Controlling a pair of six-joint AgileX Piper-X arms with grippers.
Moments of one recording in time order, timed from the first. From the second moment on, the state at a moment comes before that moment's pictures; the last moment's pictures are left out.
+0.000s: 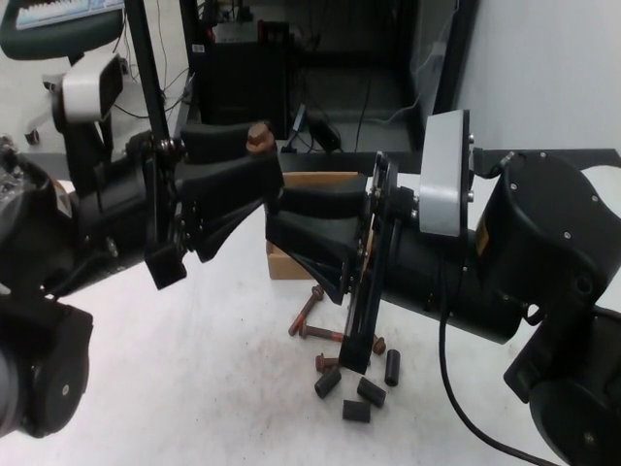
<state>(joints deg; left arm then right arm) -16.9 80.9 -27.9 -79.3 58.1 -41.3 40.0 80.4 -34.0 -50.1 -31.6 4.6</state>
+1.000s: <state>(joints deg) -8.1 76.8 -29.0 -88.0 51.0 -46.5 37.7 80.4 -34.0 -41.2 -28.9 3.8</state>
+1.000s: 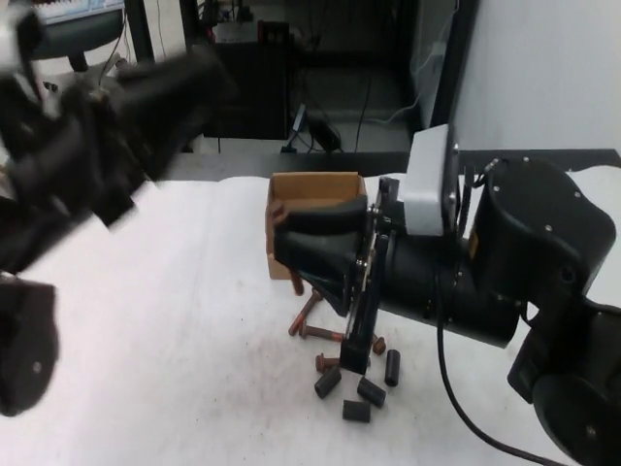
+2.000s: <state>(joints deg) -3.7 74.8 -11.7 -79.9 56.4 -45.1 25.1 119.2 -86.7 10.5 -10.0 -2.5</state>
